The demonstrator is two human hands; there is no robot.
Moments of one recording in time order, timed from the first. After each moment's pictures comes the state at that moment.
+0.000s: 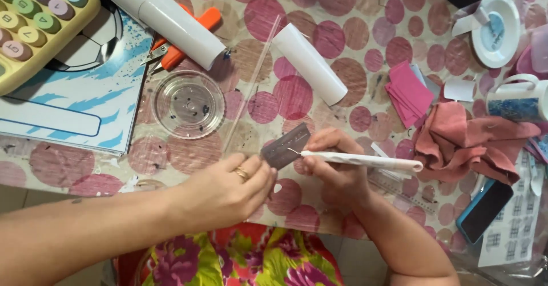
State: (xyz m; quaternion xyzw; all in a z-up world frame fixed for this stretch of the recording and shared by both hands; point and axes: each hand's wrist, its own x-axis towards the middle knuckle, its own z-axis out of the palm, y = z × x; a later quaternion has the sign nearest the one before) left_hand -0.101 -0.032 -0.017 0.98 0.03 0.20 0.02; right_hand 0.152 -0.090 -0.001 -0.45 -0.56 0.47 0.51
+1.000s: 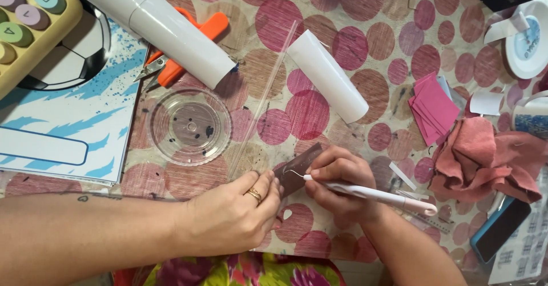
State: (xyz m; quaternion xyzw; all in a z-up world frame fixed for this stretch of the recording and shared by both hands) left_hand -0.093 -0.026 -0.036 0.97 0.05 0.25 0.07; right_hand 0.156 -0.073 -0.011 -0.50 -0.67 0.38 0.40
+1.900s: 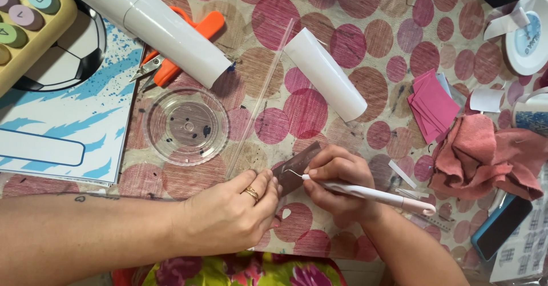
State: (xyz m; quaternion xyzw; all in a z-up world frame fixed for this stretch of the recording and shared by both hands) left_hand -0.094 -0.024 -0.035 0.97 0.05 0.24 0.08; right_hand 0.152 -0.072 -0.008 -0.51 -0.67 0.37 0.39
